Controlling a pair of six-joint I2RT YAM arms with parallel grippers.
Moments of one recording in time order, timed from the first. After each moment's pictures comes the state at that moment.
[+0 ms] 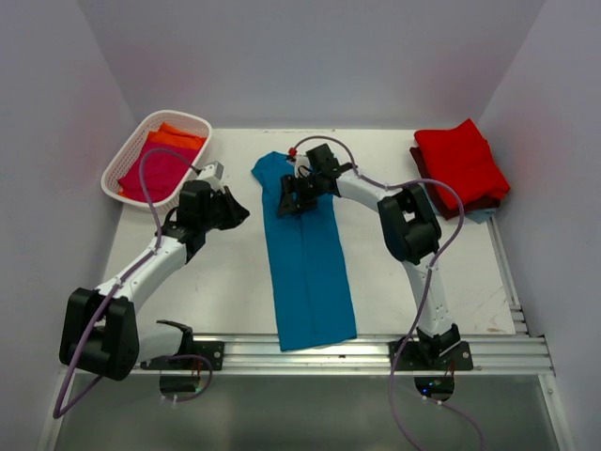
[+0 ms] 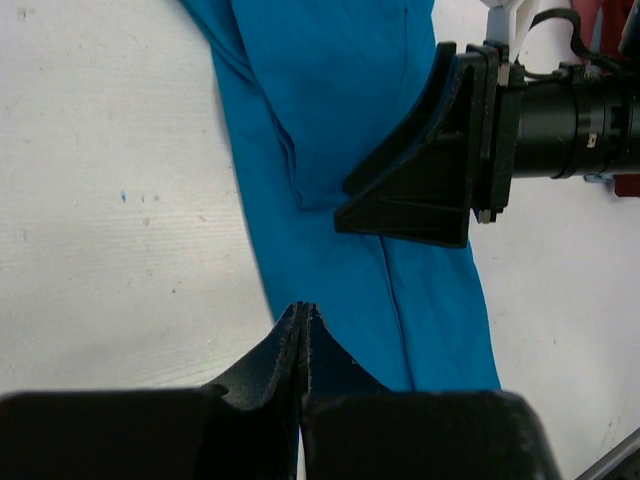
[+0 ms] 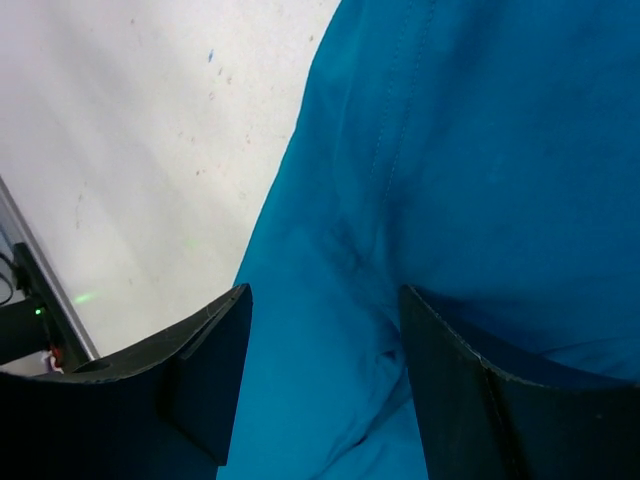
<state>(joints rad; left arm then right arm) -0.25 1.24 0.72 -0.05 0.20 -0.52 0.54 2.31 1.79 -0.42 -0.59 0.27</state>
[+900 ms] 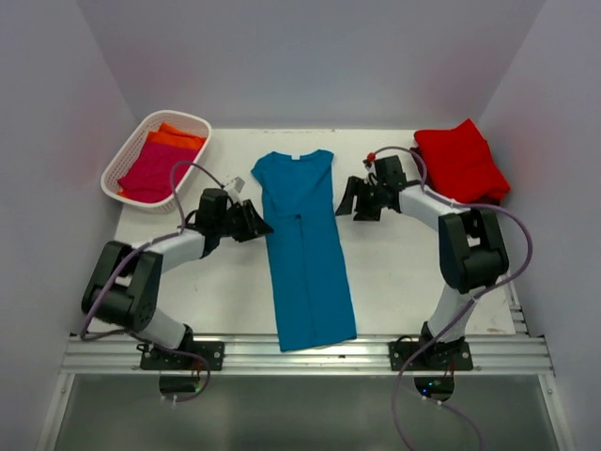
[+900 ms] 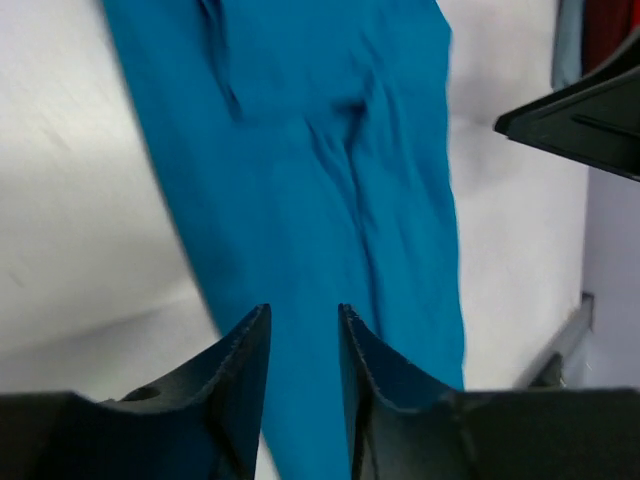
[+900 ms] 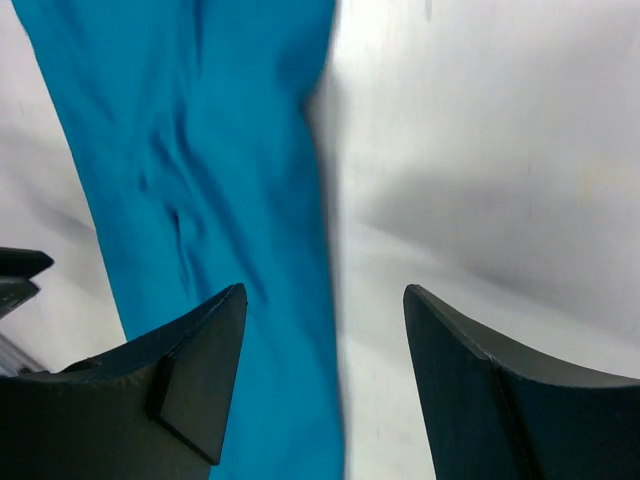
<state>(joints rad) -0.26 1.60 0.74 0.20 0.44 -0.63 0.26 1.89 1.27 -0.32 -0.36 0.45</state>
